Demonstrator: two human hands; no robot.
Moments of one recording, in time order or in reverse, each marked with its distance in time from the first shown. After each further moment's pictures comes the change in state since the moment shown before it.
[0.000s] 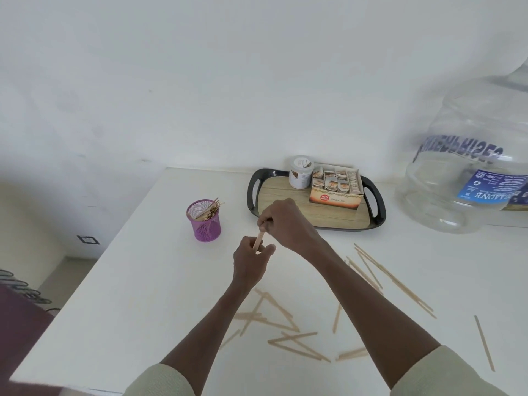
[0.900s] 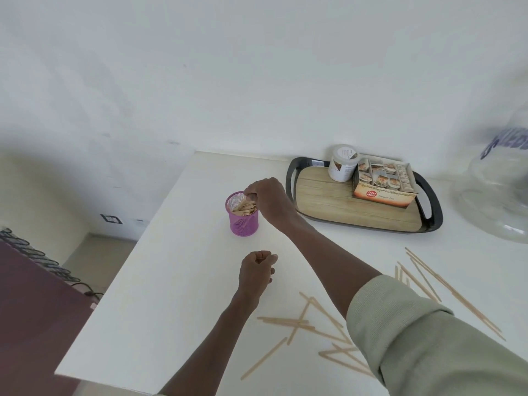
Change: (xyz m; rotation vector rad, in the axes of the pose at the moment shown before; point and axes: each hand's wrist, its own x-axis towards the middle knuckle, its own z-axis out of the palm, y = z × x) left_hand 0.027 -0.065 -0.071 -0.265 -0.058 -0.335; right_hand 0.137 -0.041 0.112 0.007 -0.038 -0.011
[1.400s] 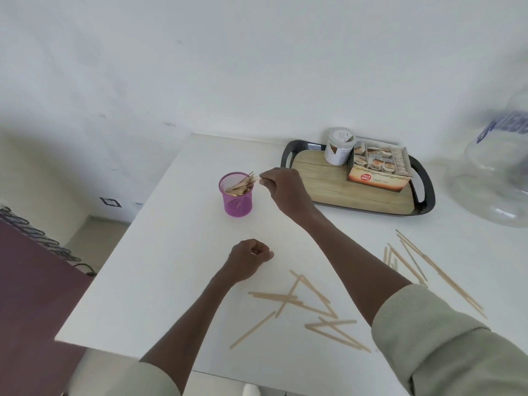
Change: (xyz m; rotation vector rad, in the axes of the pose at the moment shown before) left_hand -0.002 -0.006 -0.019 0.526 -0.189 0.165; right_hand -0.042 0.037 -0.014 0.022 0.205 -0.105
